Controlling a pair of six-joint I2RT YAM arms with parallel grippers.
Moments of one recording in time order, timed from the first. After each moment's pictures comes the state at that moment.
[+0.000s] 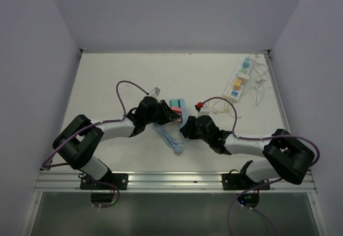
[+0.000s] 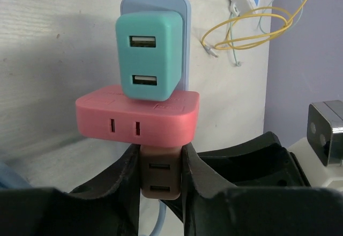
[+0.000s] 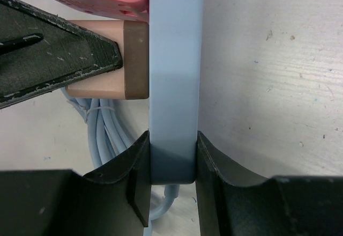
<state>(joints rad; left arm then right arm) -0.68 1.57 0.68 0.35 0.17 -1.03 0.86 1.37 0.44 0.34 0.19 0.75</state>
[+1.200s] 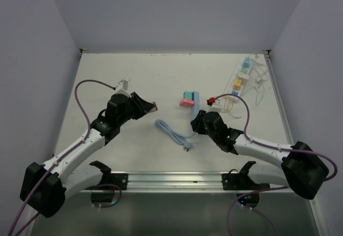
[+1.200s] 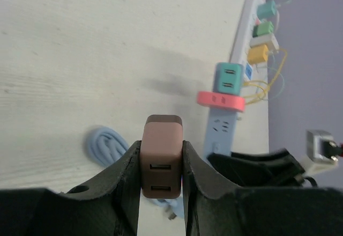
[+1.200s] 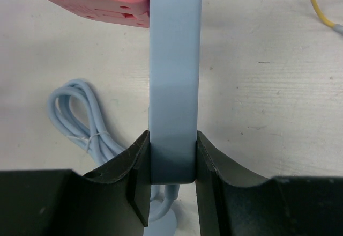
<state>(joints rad) -0.53 1.01 0.63 -0.06 0.02 -0.93 0.79 1.19 0.46 0.12 0.35 0.75</state>
